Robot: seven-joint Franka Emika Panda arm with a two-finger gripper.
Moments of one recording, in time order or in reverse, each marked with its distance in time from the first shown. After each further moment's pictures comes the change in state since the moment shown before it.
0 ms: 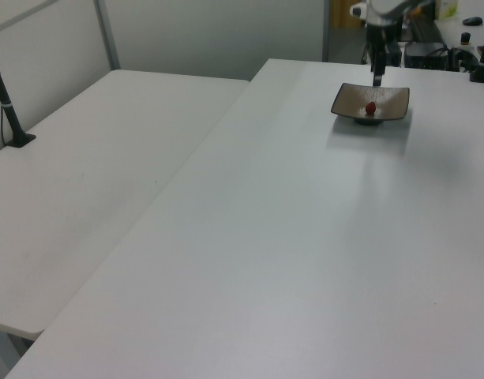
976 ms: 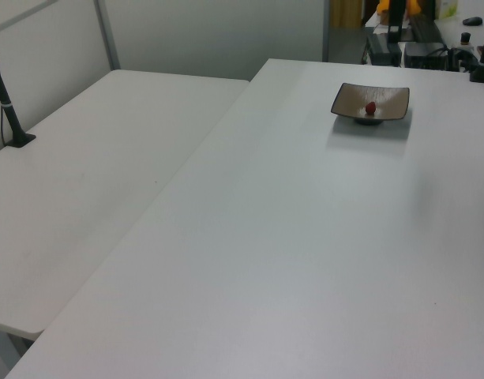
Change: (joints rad) arm 0.167 -0.351 0.146 0.013 0.010 -0.408 0.480
